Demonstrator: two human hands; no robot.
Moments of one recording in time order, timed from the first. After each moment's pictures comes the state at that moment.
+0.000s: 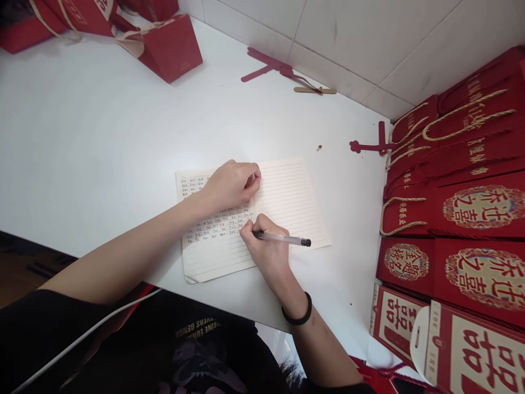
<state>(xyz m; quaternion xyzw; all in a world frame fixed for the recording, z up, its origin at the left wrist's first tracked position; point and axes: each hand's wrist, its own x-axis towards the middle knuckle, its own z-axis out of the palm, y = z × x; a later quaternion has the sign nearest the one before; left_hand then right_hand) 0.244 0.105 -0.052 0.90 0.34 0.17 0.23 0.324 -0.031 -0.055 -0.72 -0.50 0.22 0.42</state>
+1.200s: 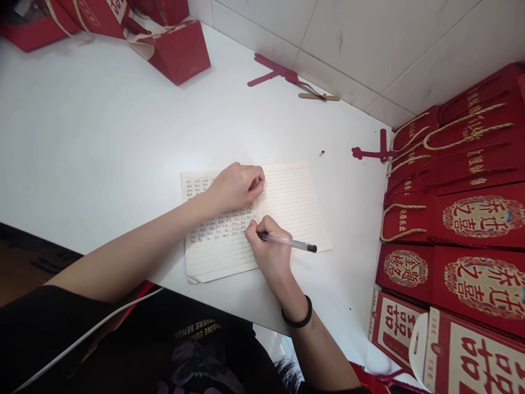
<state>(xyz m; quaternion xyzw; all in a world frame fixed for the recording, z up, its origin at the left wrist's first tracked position) 0.245 0.105 -0.054 0.90 0.34 0.17 0.23 0.324 -0.032 -0.056 -0.73 -0.48 0.24 0.43</state>
